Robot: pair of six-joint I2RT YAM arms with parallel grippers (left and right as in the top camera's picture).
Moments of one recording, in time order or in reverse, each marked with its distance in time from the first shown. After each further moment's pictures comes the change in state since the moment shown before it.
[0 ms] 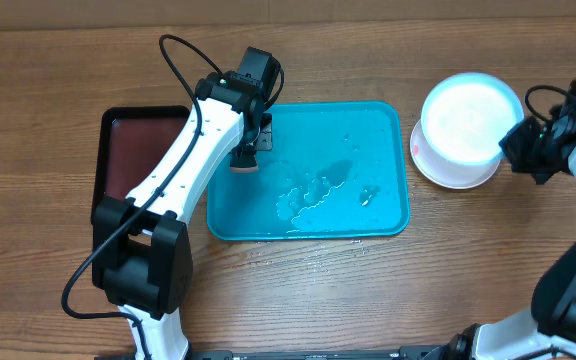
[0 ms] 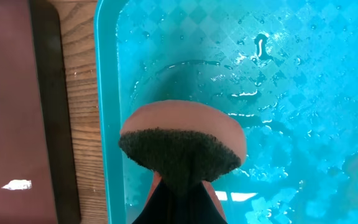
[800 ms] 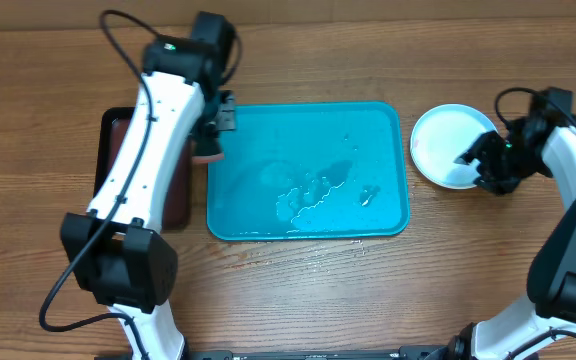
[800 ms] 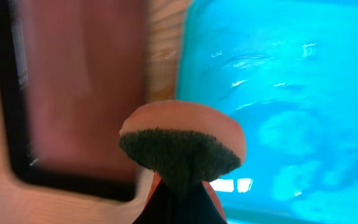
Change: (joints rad) left arm 0.154 0.000 0.281 -0.359 0.004 0.033; right arm 0.106 0.085 -0.010 -0.086 -0.135 -0.074
